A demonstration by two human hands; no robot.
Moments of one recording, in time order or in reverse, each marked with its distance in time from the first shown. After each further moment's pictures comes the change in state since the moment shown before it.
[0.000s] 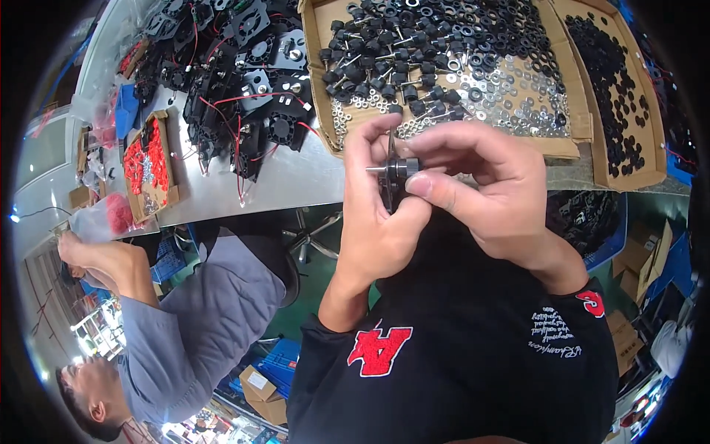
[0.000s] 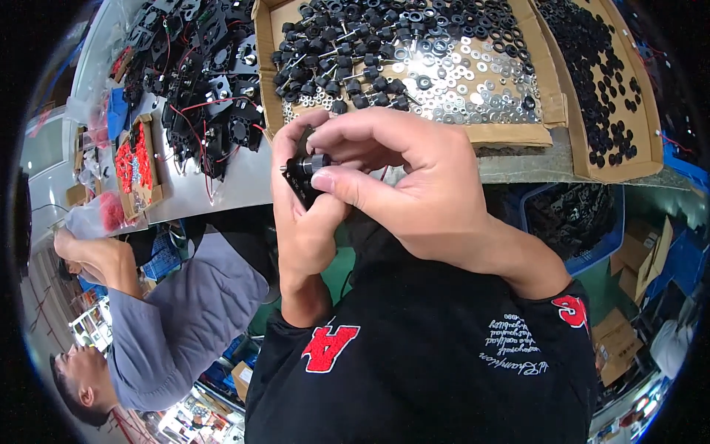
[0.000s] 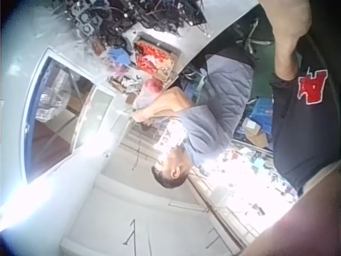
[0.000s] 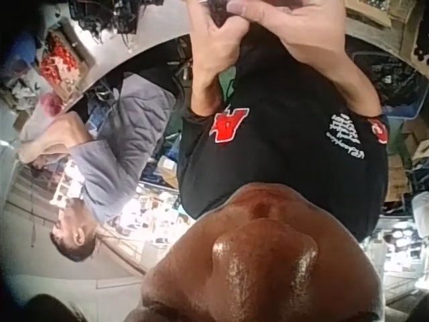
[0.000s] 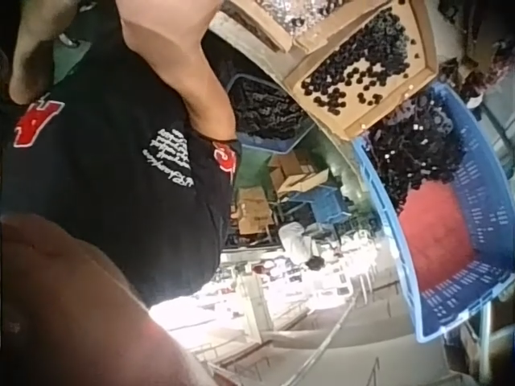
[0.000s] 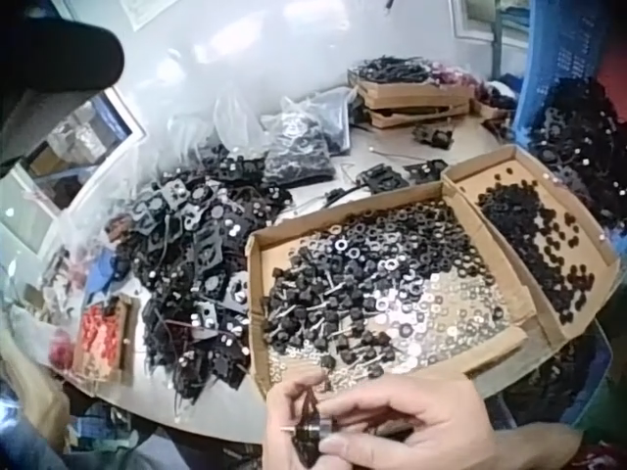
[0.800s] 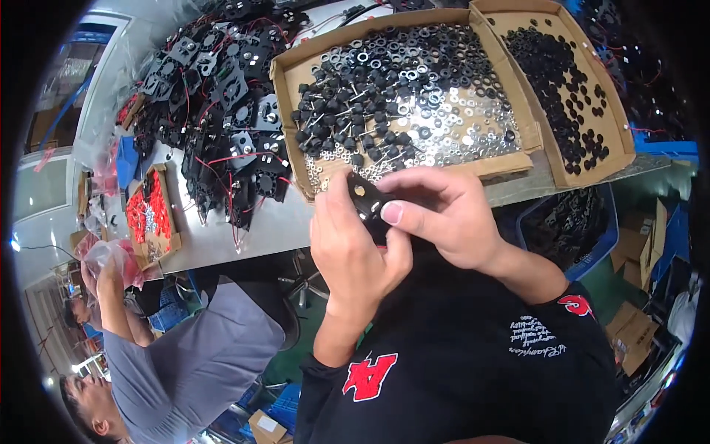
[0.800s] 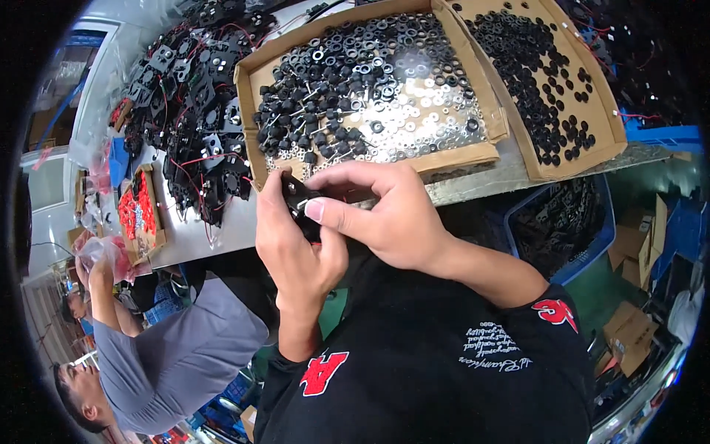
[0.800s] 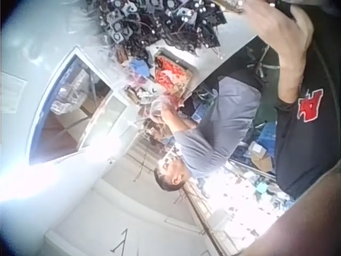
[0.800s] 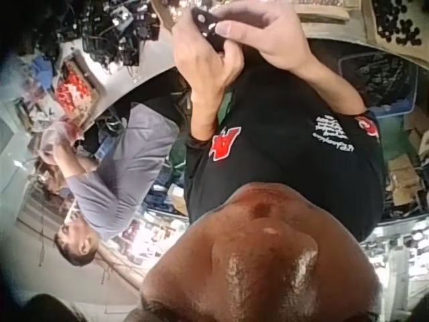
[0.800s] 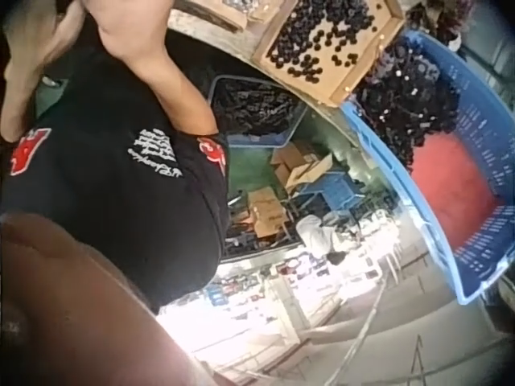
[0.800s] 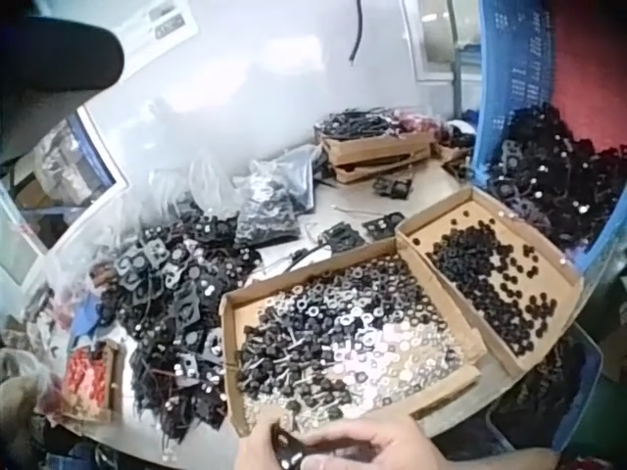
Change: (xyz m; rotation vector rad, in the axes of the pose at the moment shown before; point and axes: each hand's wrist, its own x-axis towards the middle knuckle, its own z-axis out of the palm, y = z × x) left_hand -0.002 -0.010 0.007 1.193 0.220 0.601; right_hand -0.012 0.010 -0.014 0.109 0.010 0.125
